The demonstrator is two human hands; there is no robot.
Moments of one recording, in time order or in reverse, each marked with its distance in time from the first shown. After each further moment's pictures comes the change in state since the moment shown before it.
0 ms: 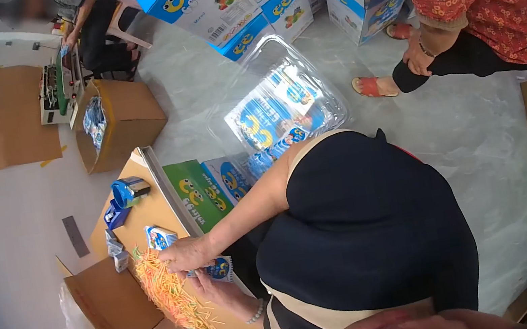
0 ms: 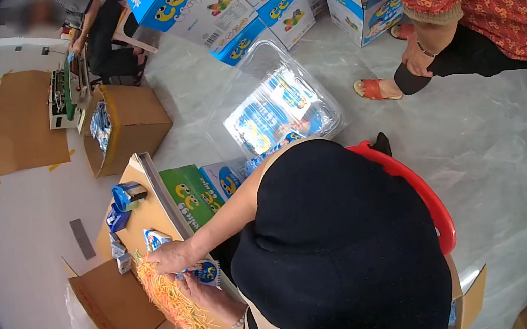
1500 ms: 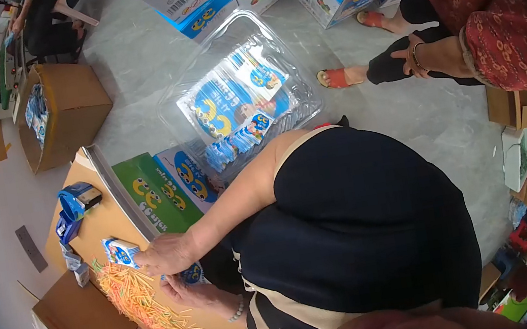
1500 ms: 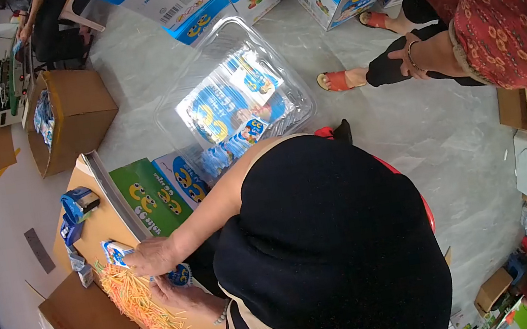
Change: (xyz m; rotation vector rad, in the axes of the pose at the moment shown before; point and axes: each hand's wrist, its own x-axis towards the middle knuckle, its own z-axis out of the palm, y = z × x) left_hand 0.025 -0.032 0.020 0.022 0.133 -0.018; right_hand 0.003 0.069 -0.018 -0.341 0.192 -0.106
